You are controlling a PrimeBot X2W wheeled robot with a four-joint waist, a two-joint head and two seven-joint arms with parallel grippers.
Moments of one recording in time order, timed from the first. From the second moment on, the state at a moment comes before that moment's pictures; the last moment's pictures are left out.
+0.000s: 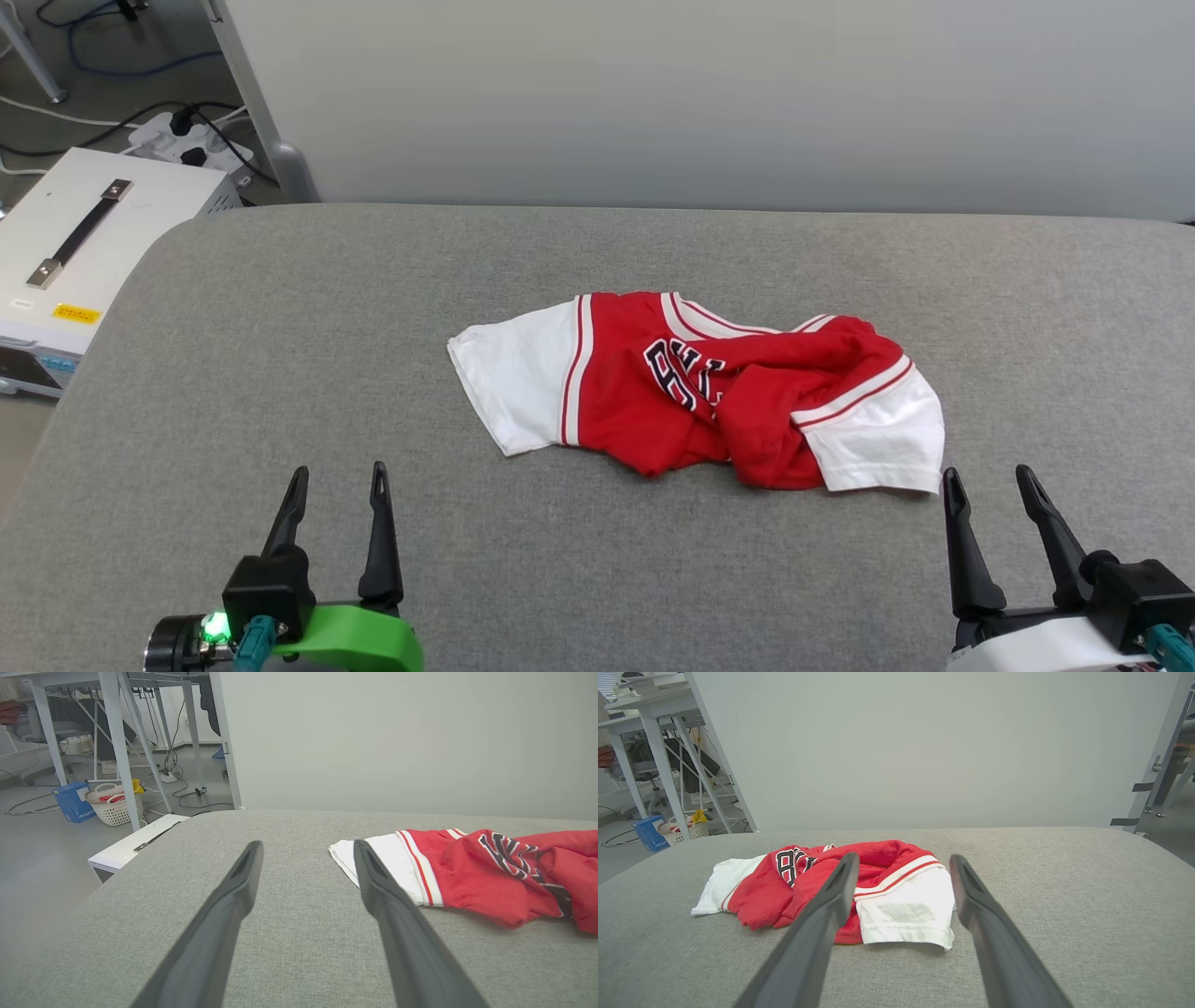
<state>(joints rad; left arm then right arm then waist) 0.07 0.13 -0.09 0.06 -0.15 0.08 -0.26 0.15 -0.05 -0.02 -0.01 0.16 0.13 -0.26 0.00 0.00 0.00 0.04</state>
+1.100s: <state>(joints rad) -0.61 0.31 -0.22 0.40 -0.20 -0.13 -0.02 0.05 -0.05 -0.02 -0.03 0.16 0.13 -0.26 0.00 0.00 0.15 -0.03</state>
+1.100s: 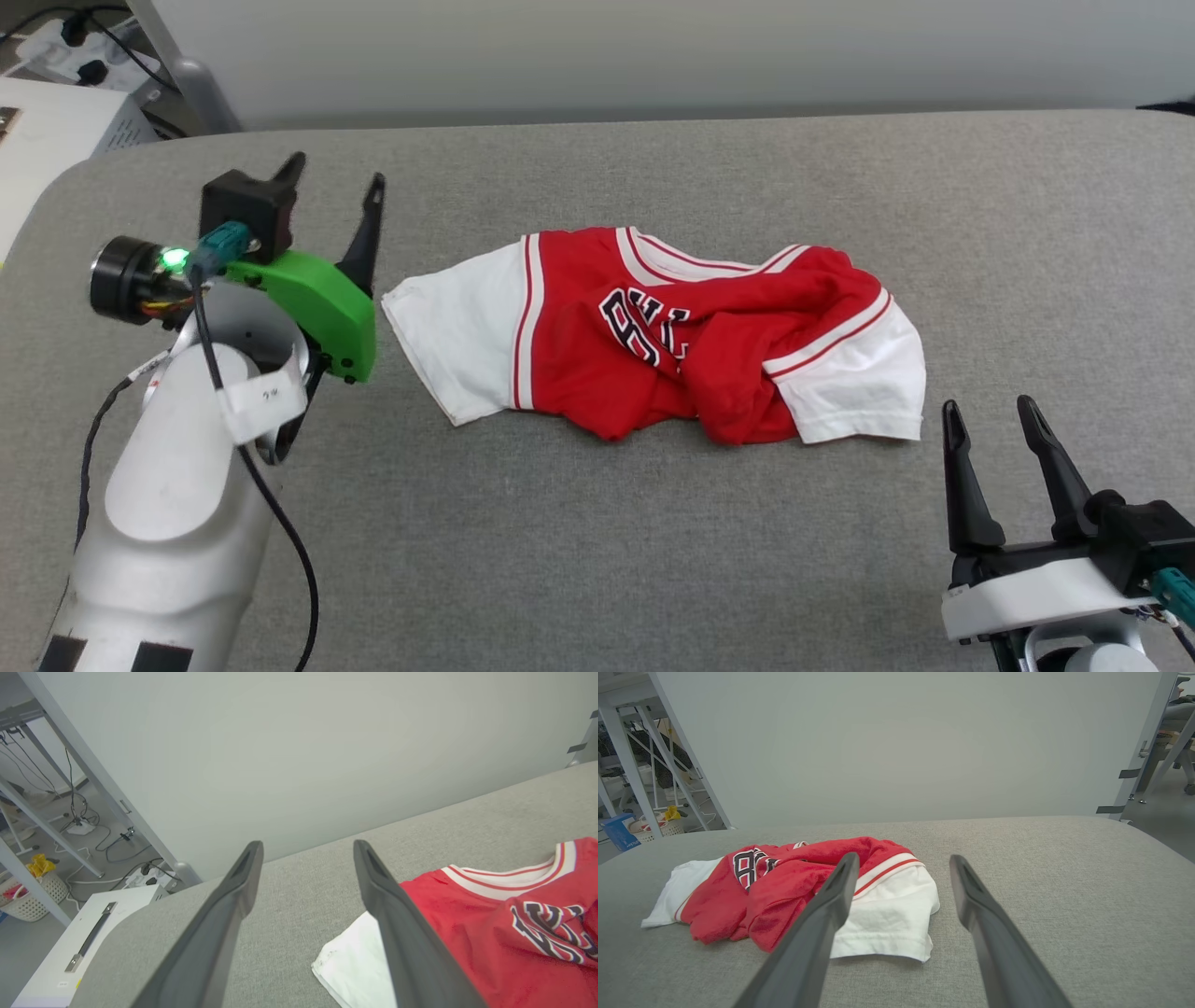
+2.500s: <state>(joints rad) -0.91 0.55 -0.95 0.64 -0.92 -0.13 0.54 -0.05 -0.05 -0.02 -0.02 0.16 0.13 -0.26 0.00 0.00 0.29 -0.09</state>
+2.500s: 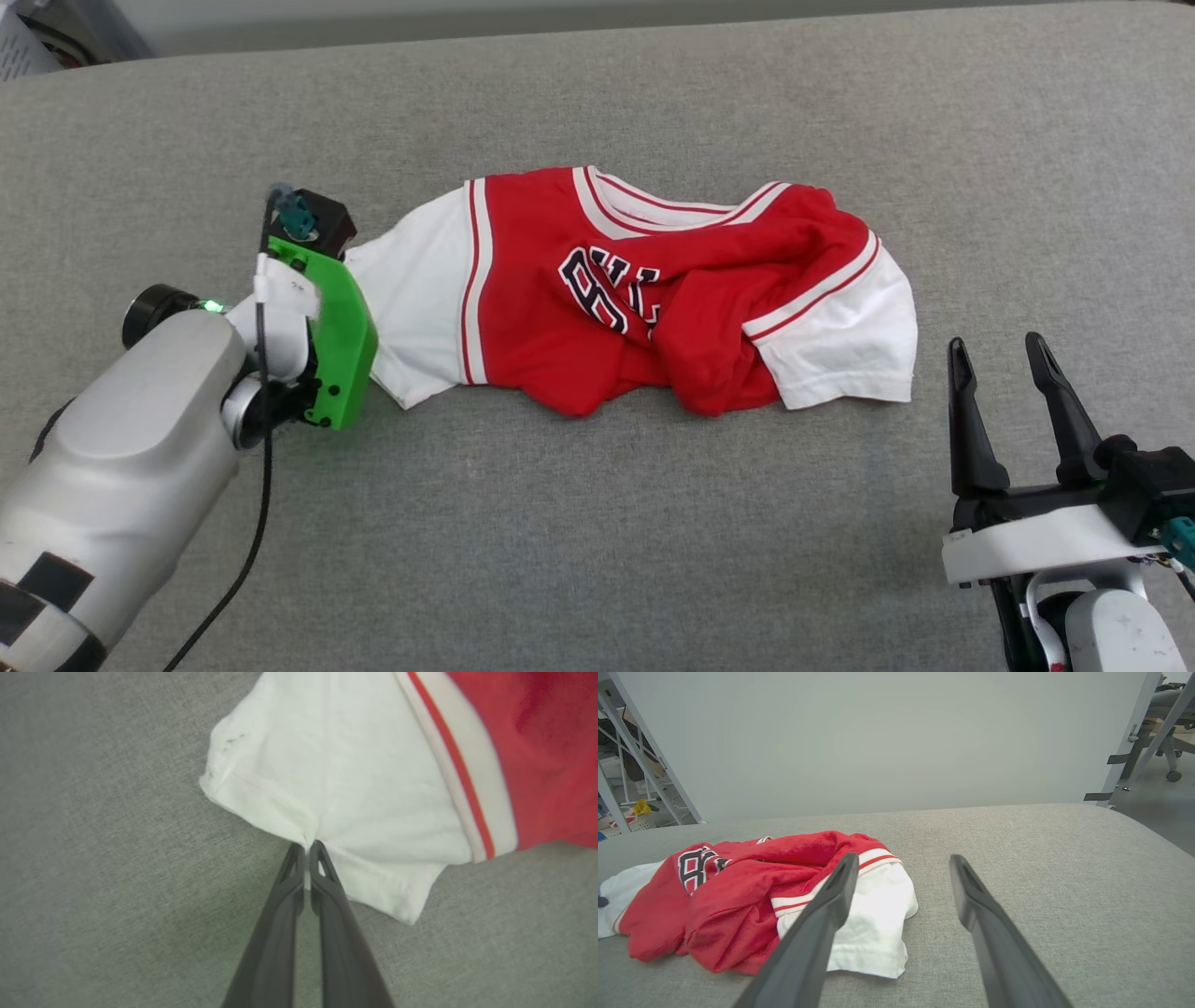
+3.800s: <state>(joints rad) -0.56 0.64 -0.72 0.39 -0.76 0.30 -0.26 -0.22 -0.31 -0.03 0.02 0.16 0.13 -0.26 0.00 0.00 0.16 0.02</state>
